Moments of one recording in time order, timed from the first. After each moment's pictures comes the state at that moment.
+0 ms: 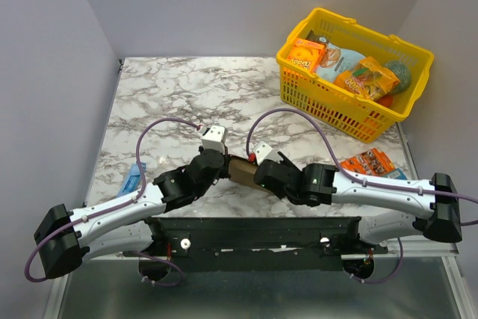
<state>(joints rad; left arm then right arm) -1.01 0.98 0.60 -0.13 -0.50 -0.53 1.27 1.27 1.03 -0.82 0.61 0.24</state>
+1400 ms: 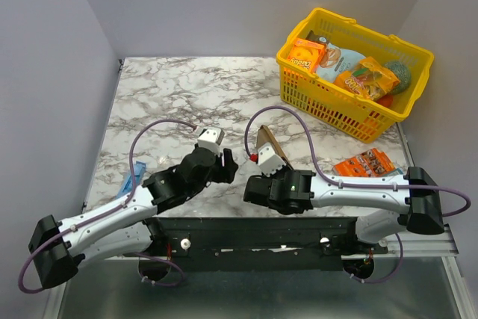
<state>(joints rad) -0.97 0.86 0.60 -0.25 -0.33 -0.55 1.35 1.43 1.08 -1.05 0.91 0.62</state>
